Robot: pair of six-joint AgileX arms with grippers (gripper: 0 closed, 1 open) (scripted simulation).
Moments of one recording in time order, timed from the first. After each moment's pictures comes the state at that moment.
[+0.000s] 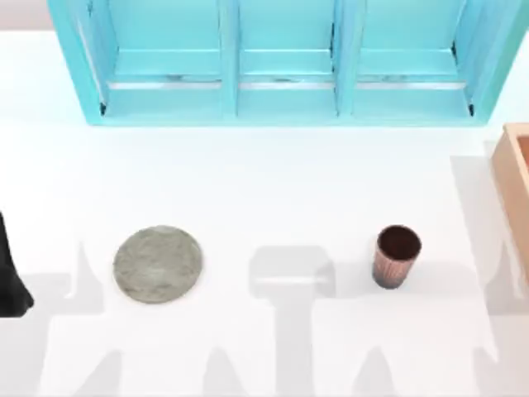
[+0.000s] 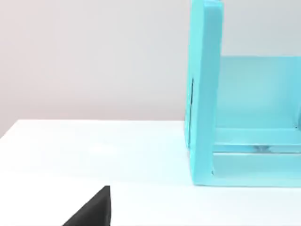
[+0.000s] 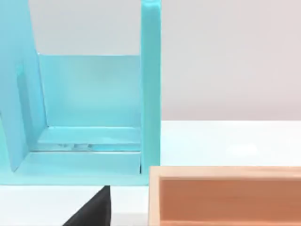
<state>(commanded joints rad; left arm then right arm) 0.00 0.00 0.00 0.00 0.00 0.00 0.00 0.00 0.00 0.00 0.00 0.00</state>
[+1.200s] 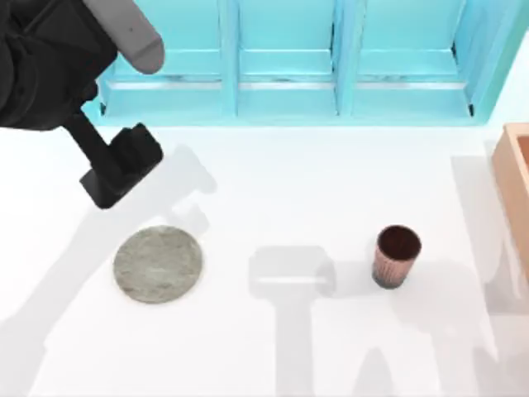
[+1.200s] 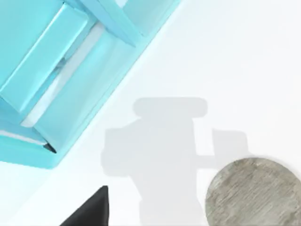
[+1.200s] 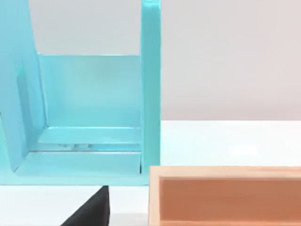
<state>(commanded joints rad) -0.46 1.23 1.26 -0.85 0.03 0.57 0.00 0.00 0.00 0.00 0.00 0.00</state>
